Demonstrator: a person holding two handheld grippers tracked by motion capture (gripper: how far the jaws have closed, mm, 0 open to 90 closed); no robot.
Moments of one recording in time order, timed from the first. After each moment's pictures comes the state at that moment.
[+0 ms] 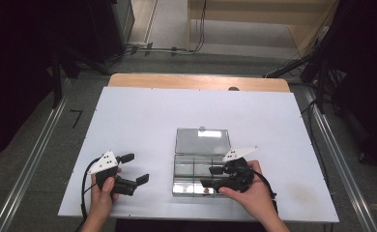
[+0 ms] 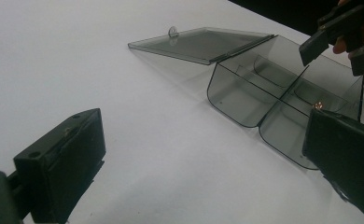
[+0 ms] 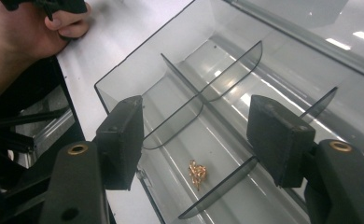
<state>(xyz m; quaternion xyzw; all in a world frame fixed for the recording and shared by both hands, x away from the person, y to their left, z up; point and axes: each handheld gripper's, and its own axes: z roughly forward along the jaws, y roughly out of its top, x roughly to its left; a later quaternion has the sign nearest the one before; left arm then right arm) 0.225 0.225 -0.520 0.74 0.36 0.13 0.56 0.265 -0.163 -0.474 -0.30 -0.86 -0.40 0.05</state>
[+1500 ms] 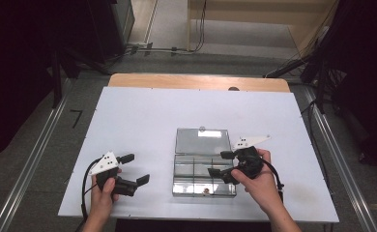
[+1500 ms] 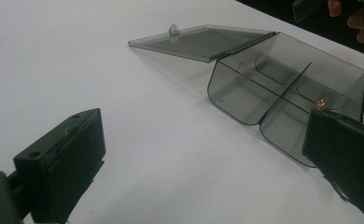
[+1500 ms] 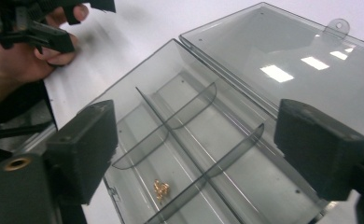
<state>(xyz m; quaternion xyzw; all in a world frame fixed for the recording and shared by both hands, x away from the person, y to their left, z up) 0.224 0.223 -0.520 0.74 0.36 0.14 0.55 0.286 -0.181 -0.449 -0.30 -0.85 -0.43 0.01</state>
